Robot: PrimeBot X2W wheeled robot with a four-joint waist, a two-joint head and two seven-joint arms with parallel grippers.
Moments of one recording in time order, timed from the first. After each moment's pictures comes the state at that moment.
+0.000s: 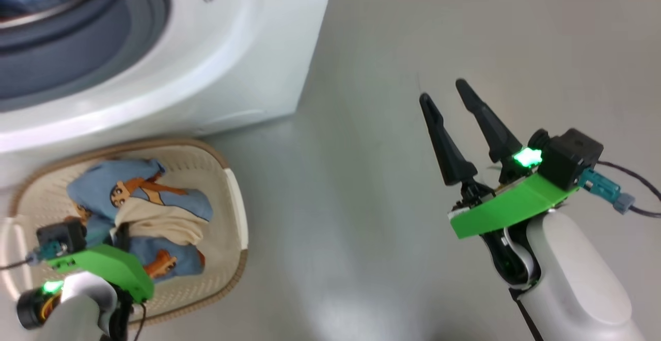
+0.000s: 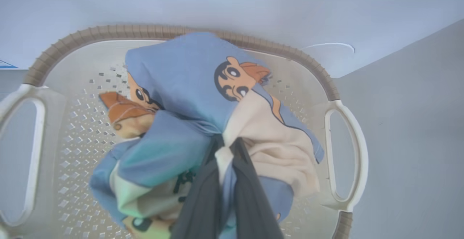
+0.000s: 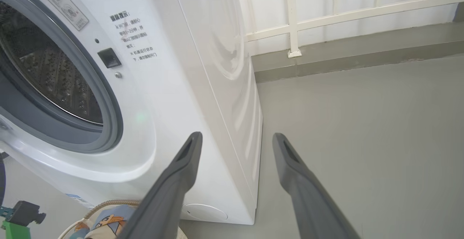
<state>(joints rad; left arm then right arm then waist) -0.61 0.17 -0.14 1.12 -0.45 -0.13 -0.25 -0.48 -0.16 0.30 0.19 0.50 0.13 -0.26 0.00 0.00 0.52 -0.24</state>
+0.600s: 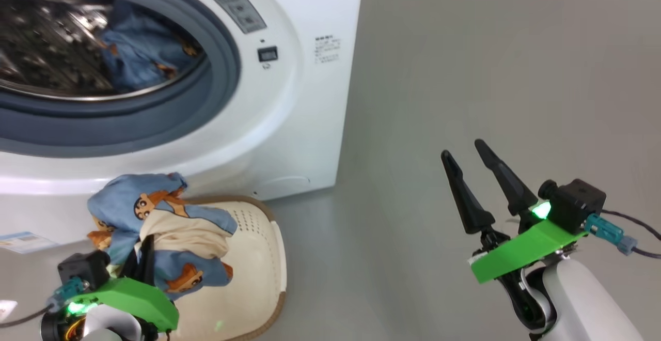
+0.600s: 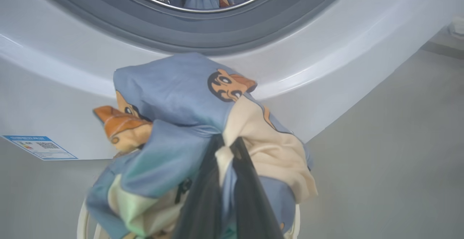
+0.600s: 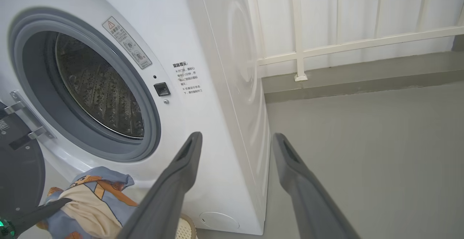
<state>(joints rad) -0.33 0.17 -0.17 0.68 -0.50 -0.13 -0.25 -0.34 -0.21 0.28 0.21 0.51 0.13 -0.26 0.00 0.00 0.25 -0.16</state>
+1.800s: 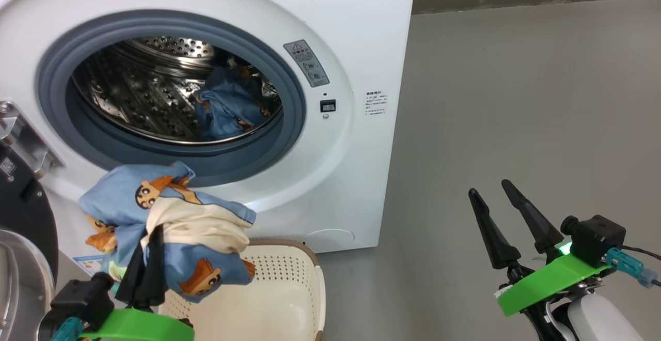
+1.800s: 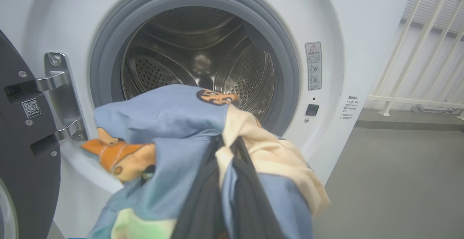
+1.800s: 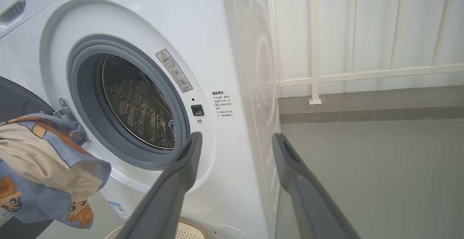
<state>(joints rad) -0.06 0.15 -0.12 0.08 -0.37 -0.06 -0.25 -0.20 -0.26 0.24 0.22 0.51 0.13 -0.26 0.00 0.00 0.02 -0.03</state>
